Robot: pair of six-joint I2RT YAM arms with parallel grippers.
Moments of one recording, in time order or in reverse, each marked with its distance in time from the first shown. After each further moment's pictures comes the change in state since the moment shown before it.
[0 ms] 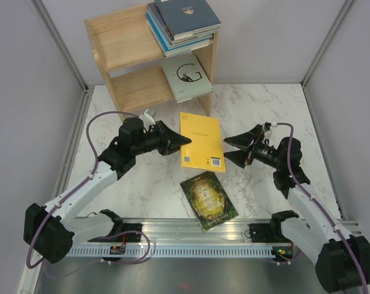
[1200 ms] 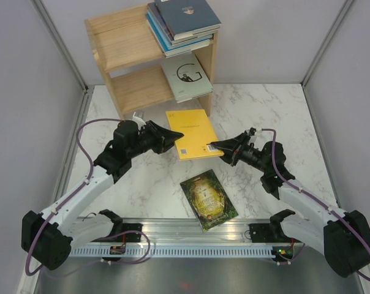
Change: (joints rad) left arm 0.035 -0.058 -0.026 -0.045 -0.182 -0.102; right arm 0.236 0.106 -0.075 0.261 0.246 0.304
